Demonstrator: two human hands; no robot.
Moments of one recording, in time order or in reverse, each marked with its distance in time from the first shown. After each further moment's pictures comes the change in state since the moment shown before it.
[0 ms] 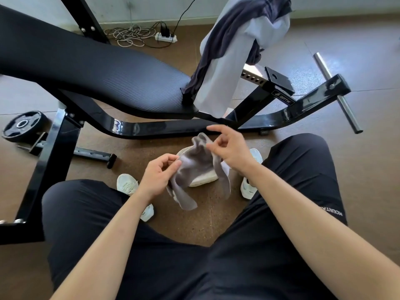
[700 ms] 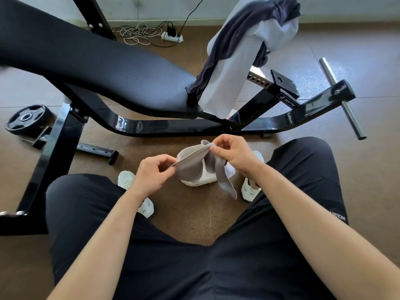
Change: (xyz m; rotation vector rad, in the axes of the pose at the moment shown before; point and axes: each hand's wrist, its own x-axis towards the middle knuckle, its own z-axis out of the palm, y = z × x) left_hand -0.002 -0.012 -0.021 0.226 0.033 0.067; right_hand -0.002 0.000 0.001 0.051 -0.133 0.102
